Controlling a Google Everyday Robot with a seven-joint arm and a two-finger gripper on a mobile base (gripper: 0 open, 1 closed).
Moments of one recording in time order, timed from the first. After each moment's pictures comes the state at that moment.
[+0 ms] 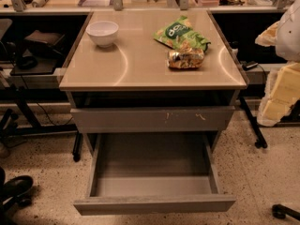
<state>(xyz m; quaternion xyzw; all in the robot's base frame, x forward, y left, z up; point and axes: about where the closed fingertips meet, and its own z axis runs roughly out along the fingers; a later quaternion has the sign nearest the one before) 0.438 -0.217 0.976 -0.60 0.78 -0.03 0.16</state>
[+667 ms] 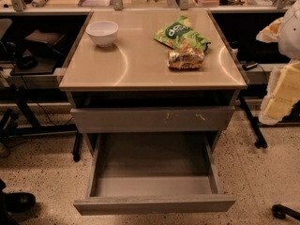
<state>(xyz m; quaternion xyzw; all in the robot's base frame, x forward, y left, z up) 0.438 -0.213 0.983 -0.61 0.77 -0.04 0.17</state>
